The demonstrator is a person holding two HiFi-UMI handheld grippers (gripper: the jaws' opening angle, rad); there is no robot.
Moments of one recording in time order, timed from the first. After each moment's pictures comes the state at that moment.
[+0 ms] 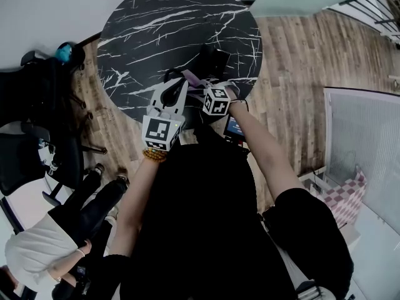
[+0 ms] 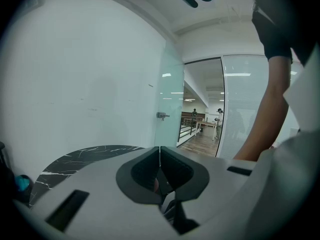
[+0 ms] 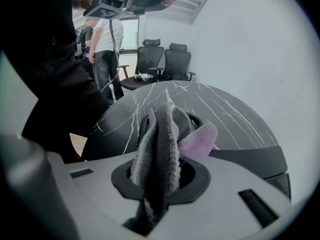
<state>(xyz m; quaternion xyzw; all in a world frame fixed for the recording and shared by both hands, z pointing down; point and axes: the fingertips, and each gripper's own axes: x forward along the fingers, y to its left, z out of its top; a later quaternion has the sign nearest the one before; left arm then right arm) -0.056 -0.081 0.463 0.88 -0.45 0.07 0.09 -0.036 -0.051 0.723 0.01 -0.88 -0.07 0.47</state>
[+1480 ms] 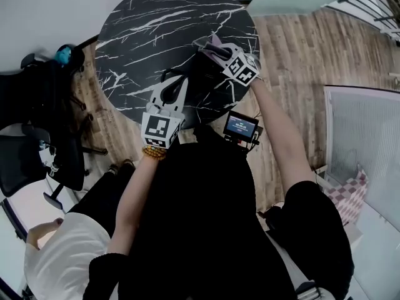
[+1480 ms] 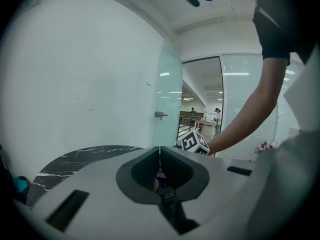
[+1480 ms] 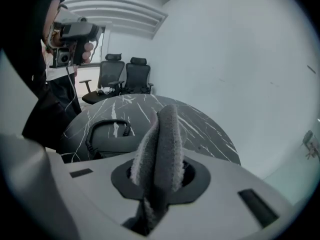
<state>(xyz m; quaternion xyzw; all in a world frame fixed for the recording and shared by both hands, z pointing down) -0.043 -0.086 0.463 0.89 -0.44 0.08 0.09 0.054 -0.205 0.634 0.20 -0.89 -0.04 0.40</state>
